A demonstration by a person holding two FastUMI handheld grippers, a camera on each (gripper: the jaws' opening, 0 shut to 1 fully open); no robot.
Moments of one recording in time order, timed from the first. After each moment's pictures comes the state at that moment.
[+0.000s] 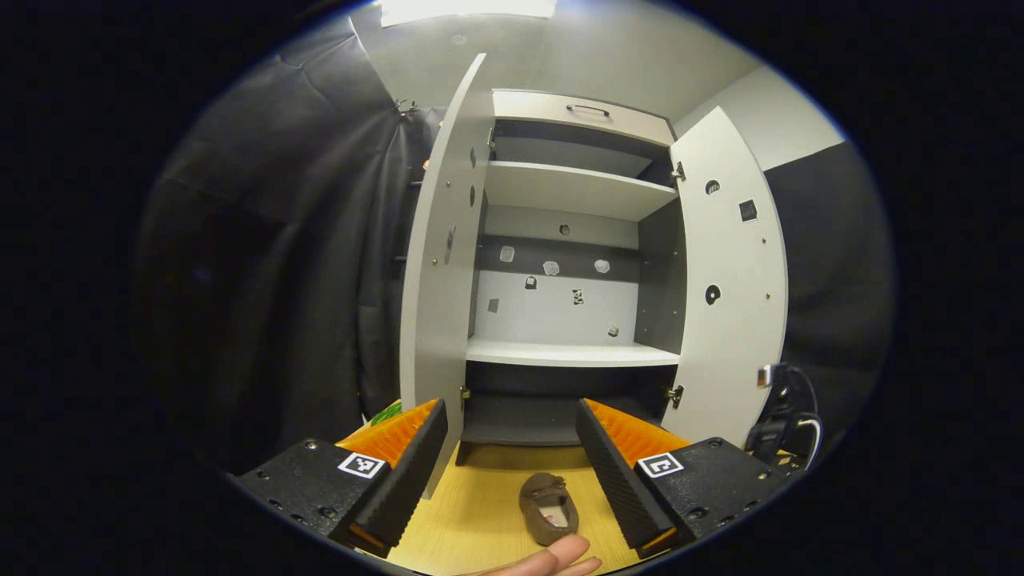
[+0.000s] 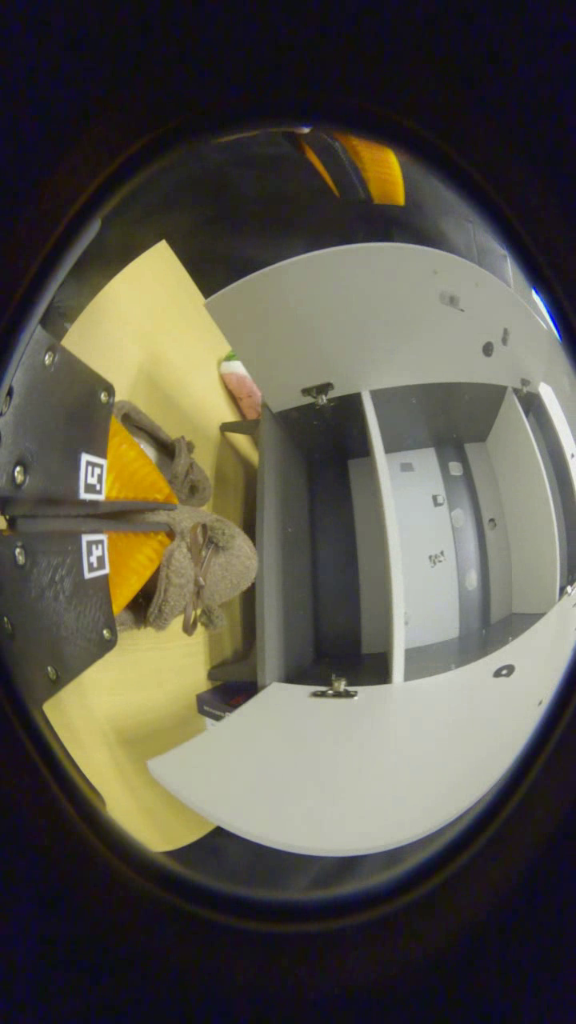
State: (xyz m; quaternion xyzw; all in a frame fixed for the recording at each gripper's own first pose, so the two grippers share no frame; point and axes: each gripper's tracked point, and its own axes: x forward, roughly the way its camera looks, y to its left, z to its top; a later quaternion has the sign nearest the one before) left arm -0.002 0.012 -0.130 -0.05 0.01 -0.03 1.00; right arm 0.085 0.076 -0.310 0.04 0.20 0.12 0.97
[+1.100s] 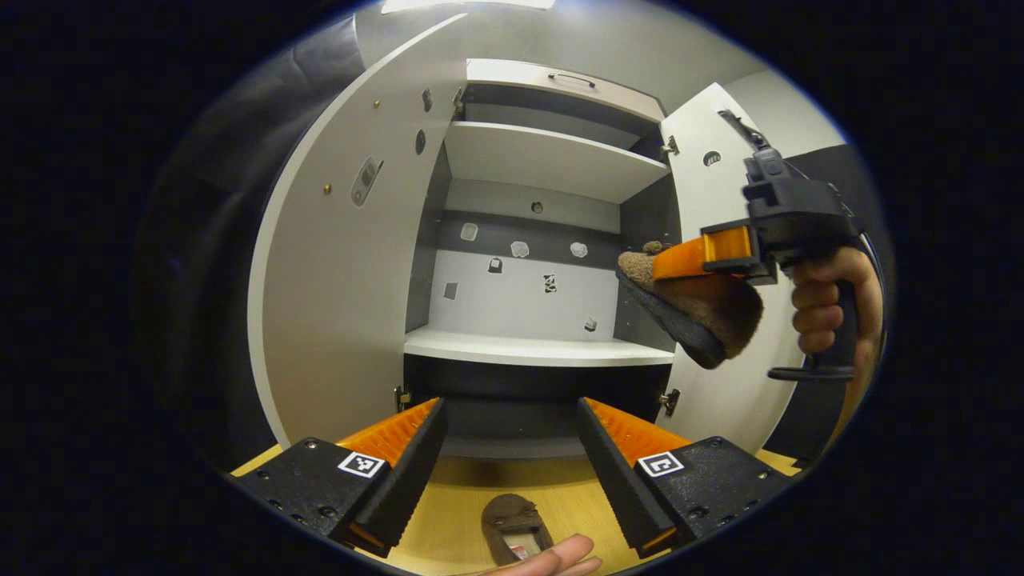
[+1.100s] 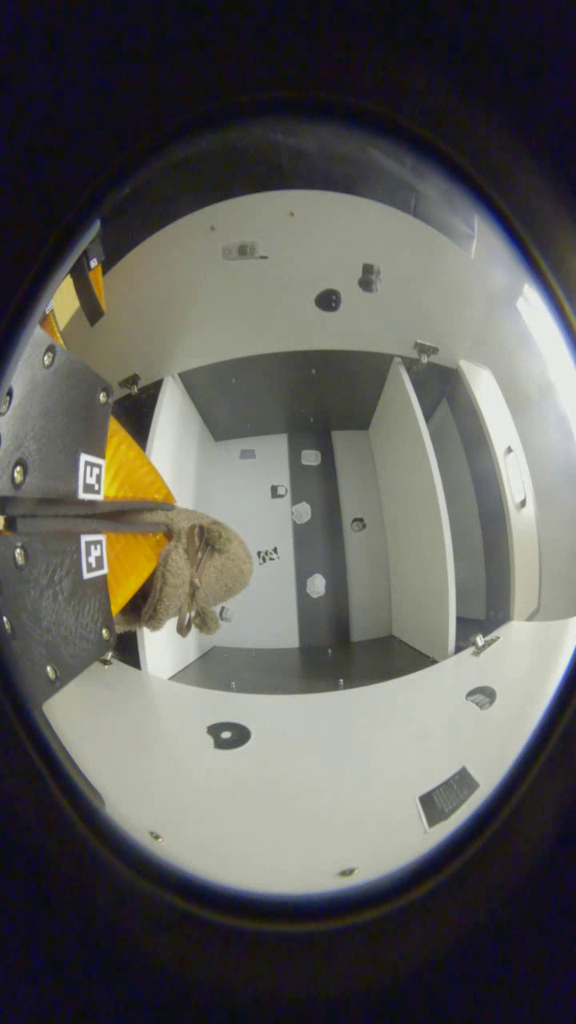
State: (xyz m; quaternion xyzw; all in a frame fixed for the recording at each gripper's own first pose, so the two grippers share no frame) left arm 0.105 -0.034 -0.178 -0.08 0.01 -0.08 0.99; right arm 0.258 0.080 -0.054 0.05 0.07 0.08 0.99
